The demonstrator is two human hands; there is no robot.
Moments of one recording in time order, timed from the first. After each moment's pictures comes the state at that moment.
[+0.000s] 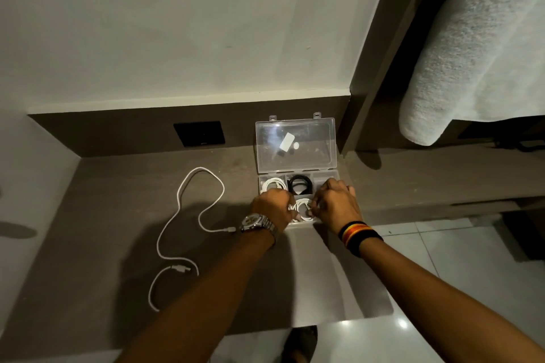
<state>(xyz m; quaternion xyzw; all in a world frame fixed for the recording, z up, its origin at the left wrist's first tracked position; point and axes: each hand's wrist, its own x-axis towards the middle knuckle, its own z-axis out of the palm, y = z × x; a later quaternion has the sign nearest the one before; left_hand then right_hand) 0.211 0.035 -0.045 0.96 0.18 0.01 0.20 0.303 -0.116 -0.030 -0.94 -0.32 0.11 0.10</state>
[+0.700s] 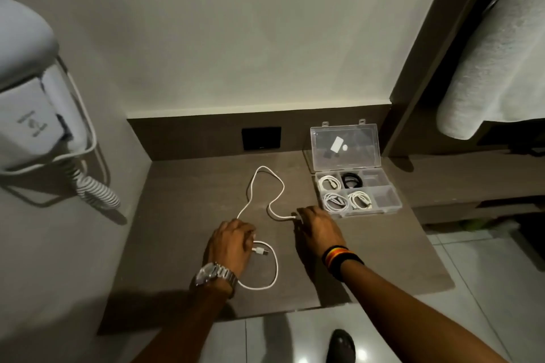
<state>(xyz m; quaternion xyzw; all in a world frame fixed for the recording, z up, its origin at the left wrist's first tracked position) -0.041 0.179 -0.047 0.95 0.24 0.11 0.19 0.119 -0.004 -0.049 -0.92 -0.33 0.13 0.19</state>
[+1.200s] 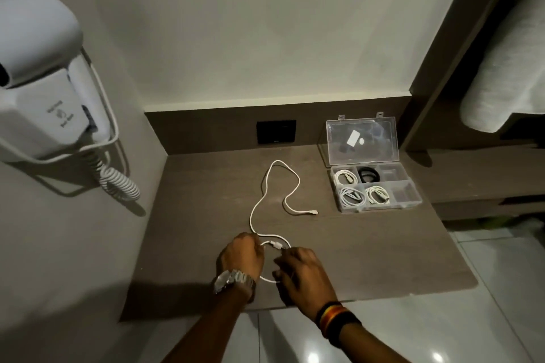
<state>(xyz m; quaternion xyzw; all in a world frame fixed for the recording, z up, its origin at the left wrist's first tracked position) -0.062 0.168 -0.071 0.90 0.39 0.01 0.22 -0.006 -0.003 -0.079 -0.86 -0.39 0.15 0.28</state>
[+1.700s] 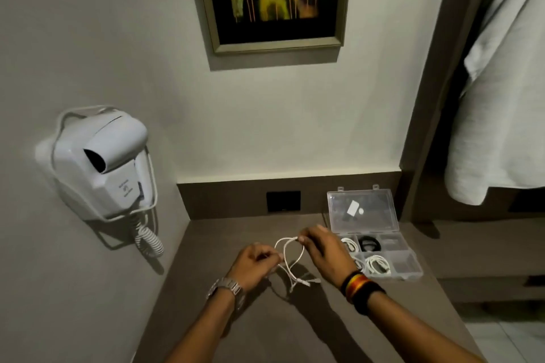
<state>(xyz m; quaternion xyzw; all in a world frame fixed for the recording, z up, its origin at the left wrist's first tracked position) -0.027 0.164 0.077 0.78 0.26 0.11 0.56 0.112 0.005 0.079 -0.80 -0.42 0.06 0.42</state>
